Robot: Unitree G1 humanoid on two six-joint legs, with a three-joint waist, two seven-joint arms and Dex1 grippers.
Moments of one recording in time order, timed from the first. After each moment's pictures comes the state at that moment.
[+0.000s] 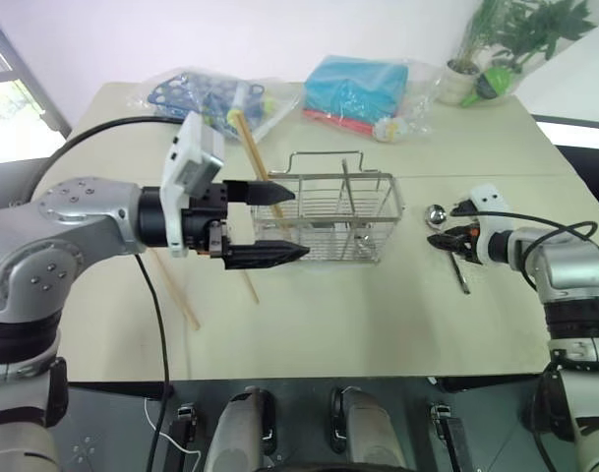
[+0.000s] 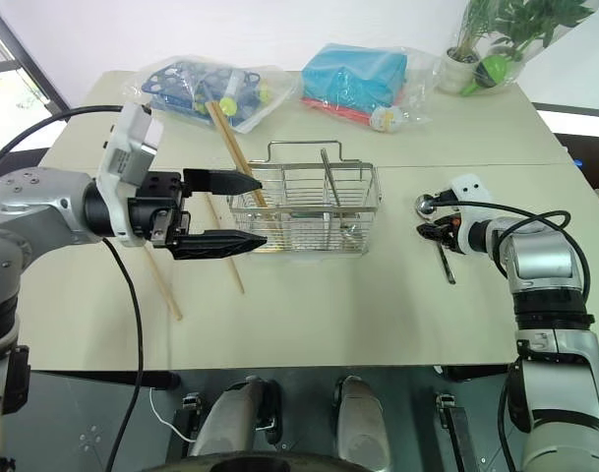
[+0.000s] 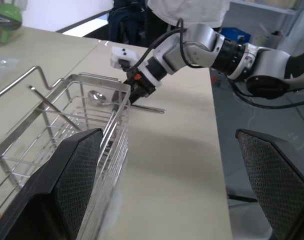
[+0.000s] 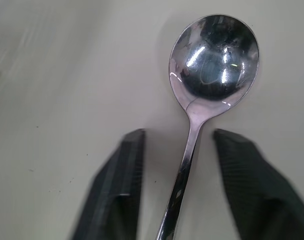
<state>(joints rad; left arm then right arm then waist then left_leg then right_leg) -0.68 0.84 0.06 -0.48 -1.07 0.97 -0.83 -0.59 -0.73 -0.07 0.30 0.18 0.86 0.73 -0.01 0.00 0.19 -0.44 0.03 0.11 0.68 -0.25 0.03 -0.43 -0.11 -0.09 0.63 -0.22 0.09</state>
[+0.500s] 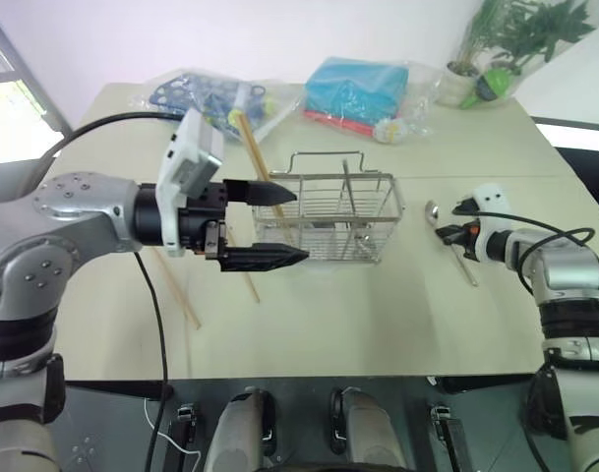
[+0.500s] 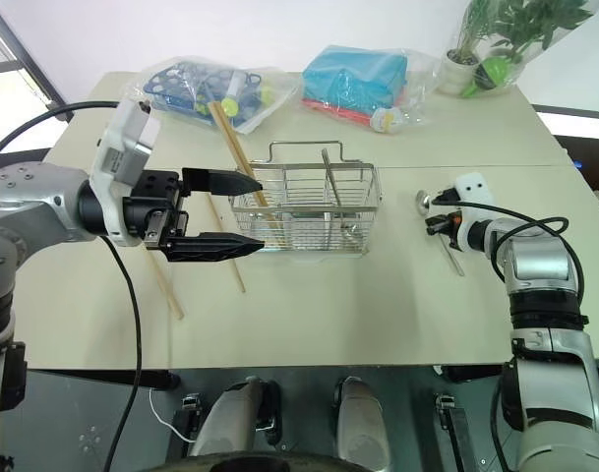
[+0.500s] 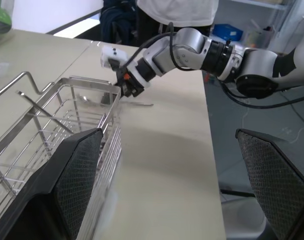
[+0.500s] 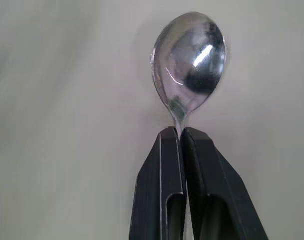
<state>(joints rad) -0.70 0.86 0.06 -0.47 -1.07 0.98 -0.86 -0.64 -0.68 -0.16 0.45 0.19 0.68 0.62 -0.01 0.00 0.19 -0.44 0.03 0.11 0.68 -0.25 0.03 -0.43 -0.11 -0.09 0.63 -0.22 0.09</state>
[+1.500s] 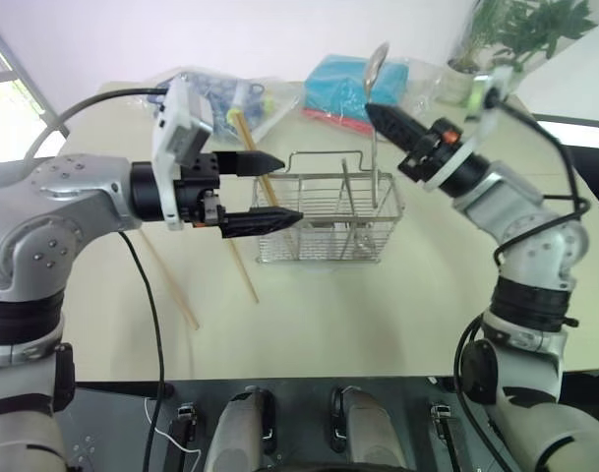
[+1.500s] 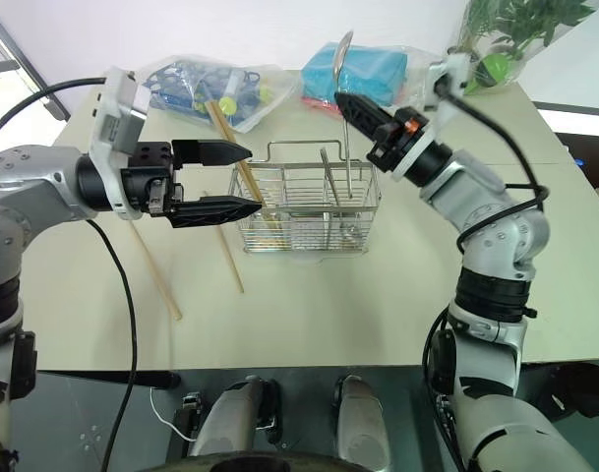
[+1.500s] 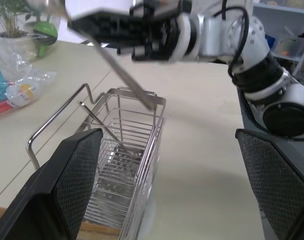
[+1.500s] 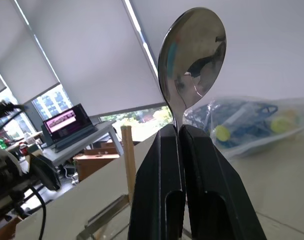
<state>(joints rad) -0.76 0.82 0.07 -0.38 -0.97 0.94 -0.84 -0.73 -0.34 -0.29 -0.12 0.84 0.83 0.51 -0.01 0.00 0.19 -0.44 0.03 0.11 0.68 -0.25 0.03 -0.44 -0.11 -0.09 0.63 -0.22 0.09</state>
